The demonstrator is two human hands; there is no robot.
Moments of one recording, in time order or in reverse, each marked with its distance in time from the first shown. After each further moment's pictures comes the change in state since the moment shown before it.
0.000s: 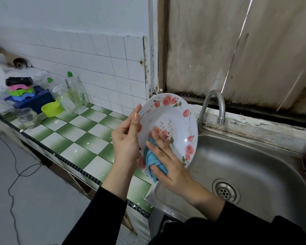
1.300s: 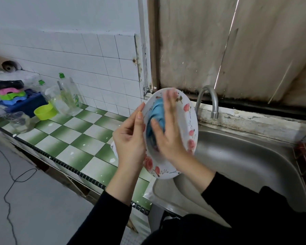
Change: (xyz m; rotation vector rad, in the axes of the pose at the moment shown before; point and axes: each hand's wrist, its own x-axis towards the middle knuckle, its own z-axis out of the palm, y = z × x) left_hand -0.022 0.014 0.018 0.033 -0.014 0.088; right_hand 0.074 -0.020 -0.022 0.096 0.310 0.254
